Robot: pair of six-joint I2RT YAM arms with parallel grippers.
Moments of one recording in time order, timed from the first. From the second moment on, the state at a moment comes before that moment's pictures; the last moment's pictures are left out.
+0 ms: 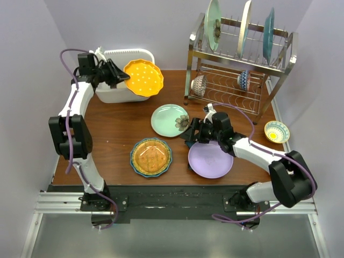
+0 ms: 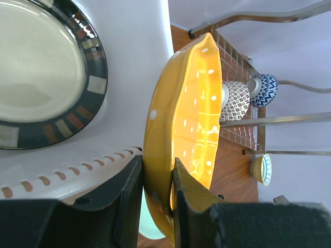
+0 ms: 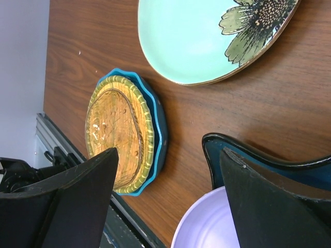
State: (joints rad) left arm 0.09 1.90 1.67 -0.31 0.65 -0.57; right arm 0.50 1.36 0.65 0.15 -0.36 0.68
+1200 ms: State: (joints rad) left arm 0.22 2.04 1.77 -0.10 0.67 -0.73; right arm 0.50 1.27 0.64 0.10 -0.36 0.65
